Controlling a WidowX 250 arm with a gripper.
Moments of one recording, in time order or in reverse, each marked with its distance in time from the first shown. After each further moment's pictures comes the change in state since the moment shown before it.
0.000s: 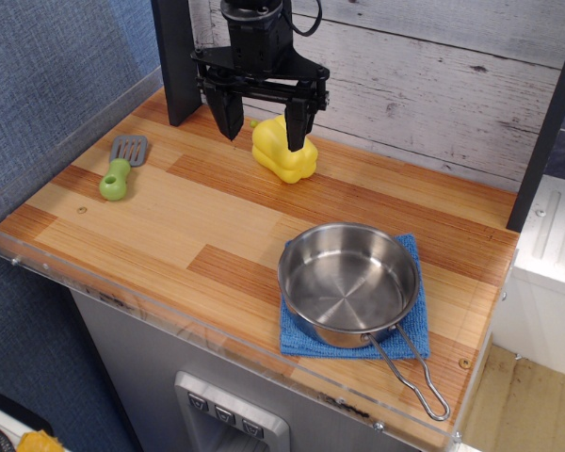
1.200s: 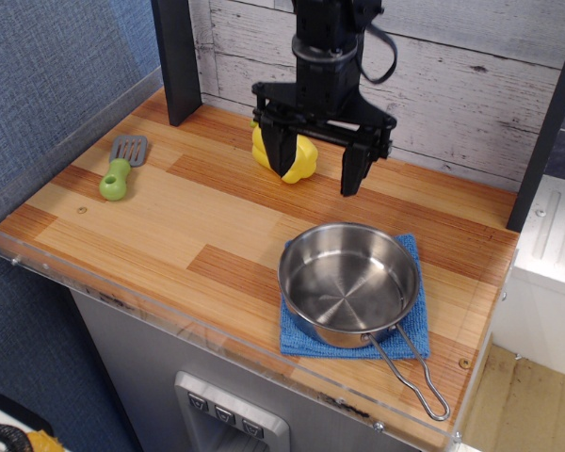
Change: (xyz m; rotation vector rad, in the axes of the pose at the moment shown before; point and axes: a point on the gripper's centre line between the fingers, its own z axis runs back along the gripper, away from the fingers) arm -0.026 -0.057 -0.002 0.016 0.041 -0.114
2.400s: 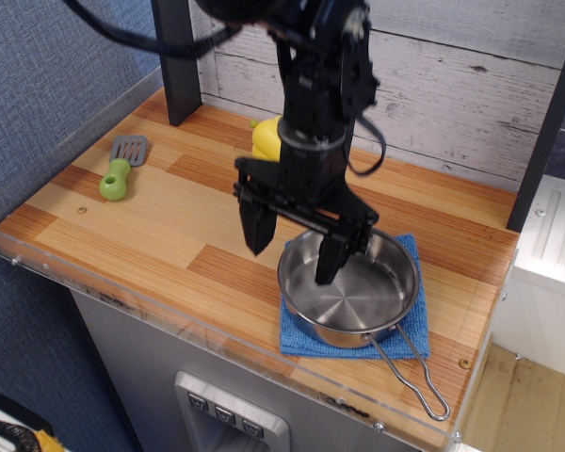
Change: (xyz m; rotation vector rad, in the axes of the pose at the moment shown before) arm -0.061 -0.010 -0.030 0.038 0.133 -0.076
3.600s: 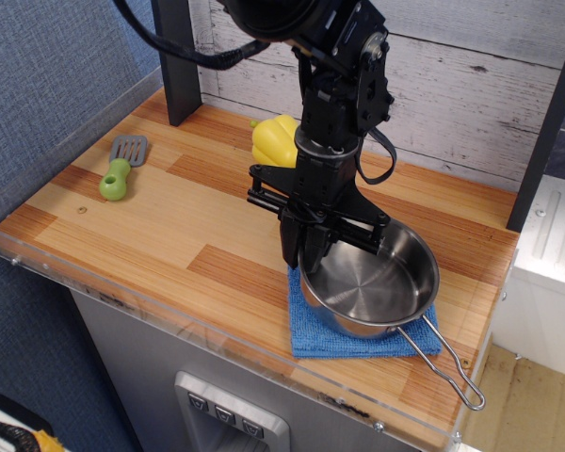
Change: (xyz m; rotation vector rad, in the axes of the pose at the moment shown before) arm 0.014 0.000 -0.007 0.031 -0.001 0.042
